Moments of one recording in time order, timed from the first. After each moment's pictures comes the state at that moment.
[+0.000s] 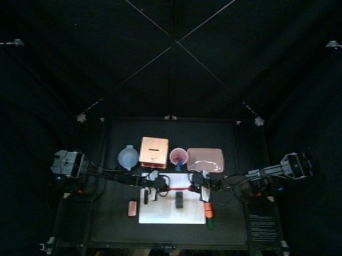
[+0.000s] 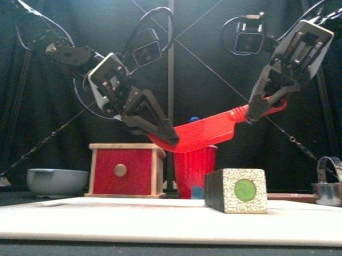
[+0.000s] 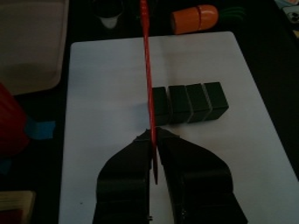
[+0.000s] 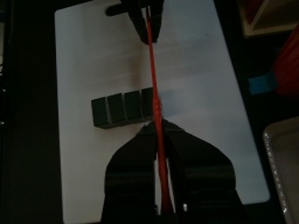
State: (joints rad) left arm -0.09 0.07 0.72 0.01 -0.23 0.00; right arm 0.14 -0.33 0.90 -0.34 0.13 0.64
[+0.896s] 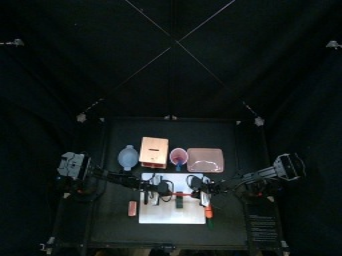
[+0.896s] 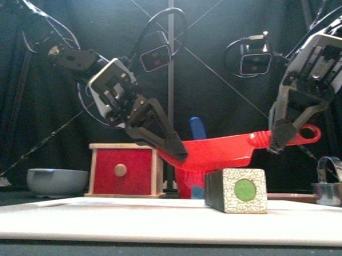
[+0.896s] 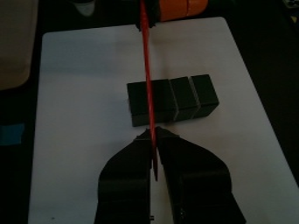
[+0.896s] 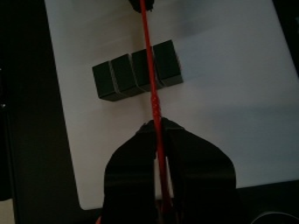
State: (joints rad) left arm -0.12 0.16 0.67 0.00 -0.23 0.00; right arm 0.20 -0.24 0.93 -0.19 0.15 0.64
